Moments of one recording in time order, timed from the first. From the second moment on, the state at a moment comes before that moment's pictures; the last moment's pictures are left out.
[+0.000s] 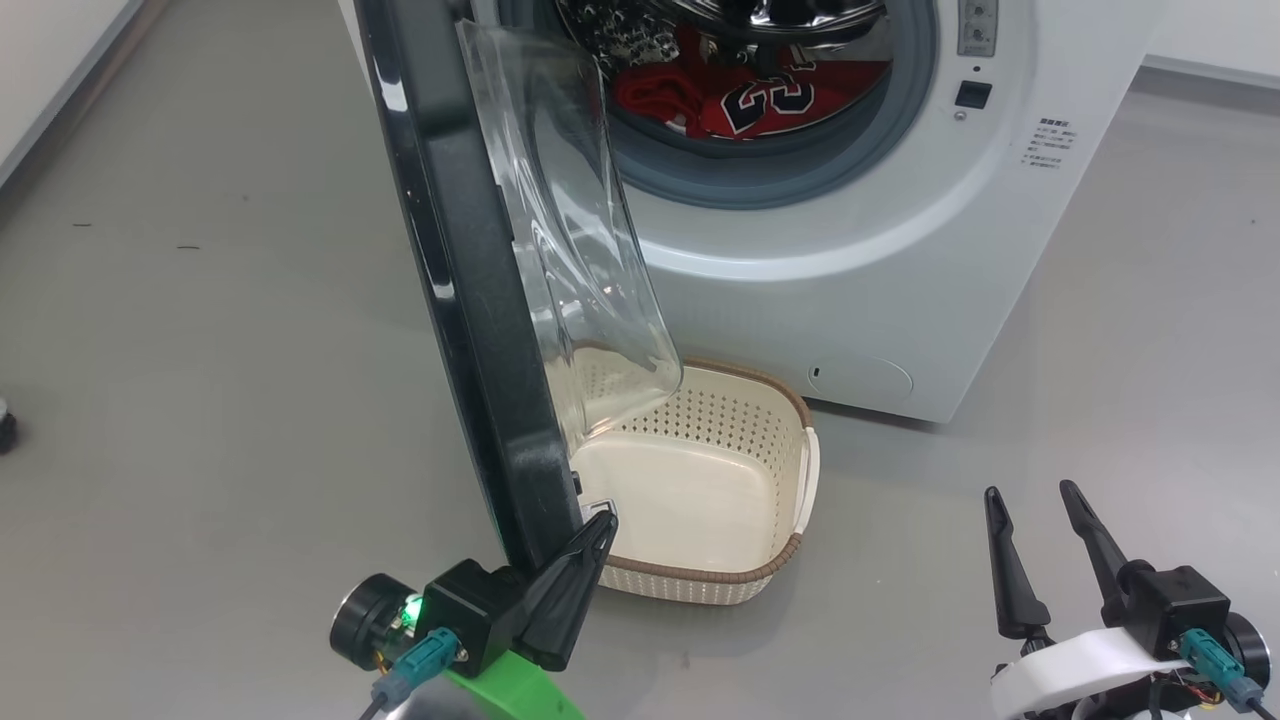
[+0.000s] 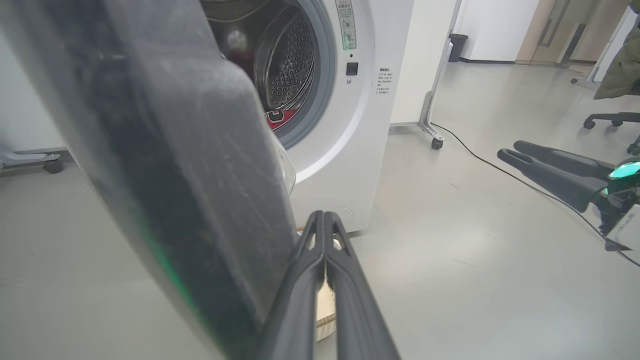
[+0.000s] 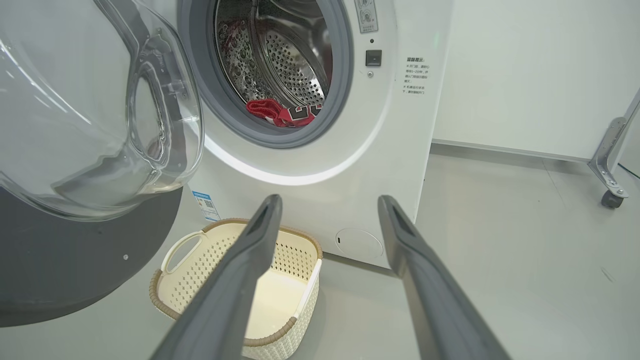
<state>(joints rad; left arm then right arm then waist) -0.04 0.10 -0.53 -0.07 -0.36 -0.03 0.03 0.09 -0.04 0.02 0.16 0.18 0.09 -0.26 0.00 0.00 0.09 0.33</state>
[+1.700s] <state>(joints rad) 0.01 0.11 -0.25 0.00 -0.34 0.10 -0.06 0.06 -0.04 0.02 0.14 0.17 0.10 -0.26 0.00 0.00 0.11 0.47</state>
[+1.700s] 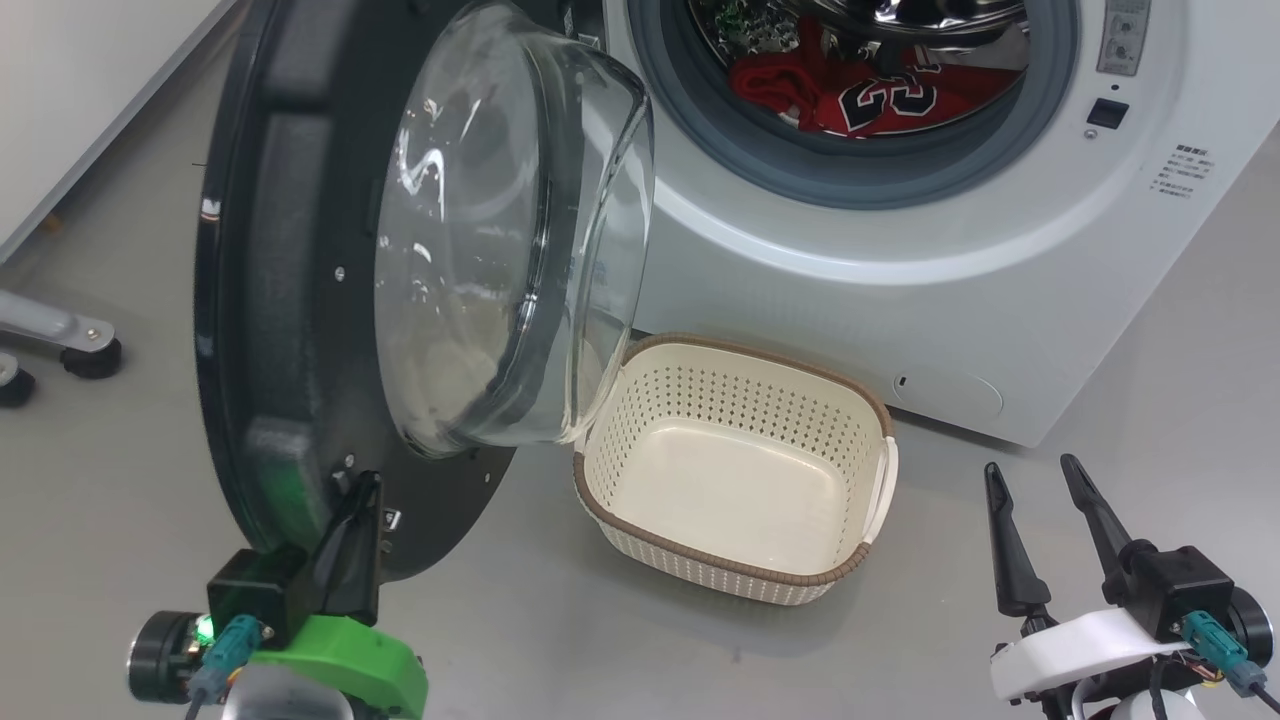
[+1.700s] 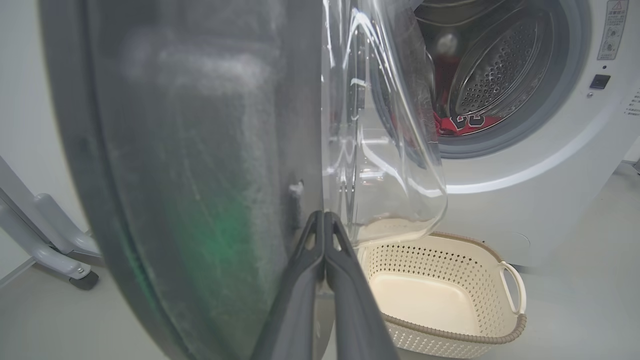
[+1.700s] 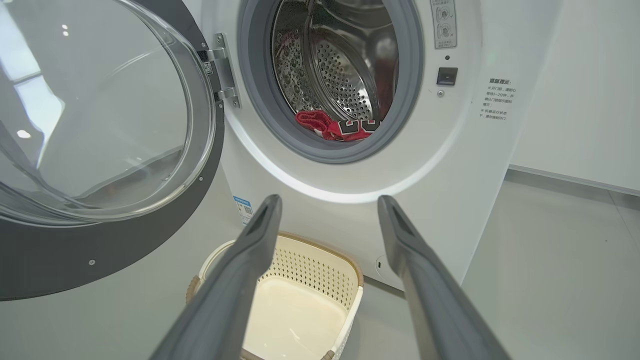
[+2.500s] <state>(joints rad) -0.10 0.15 -0.01 0.19 -0.35 0.11 -0.11 0.05 -0.04 0.02 0.15 0.16 0.10 -0.26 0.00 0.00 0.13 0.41</state>
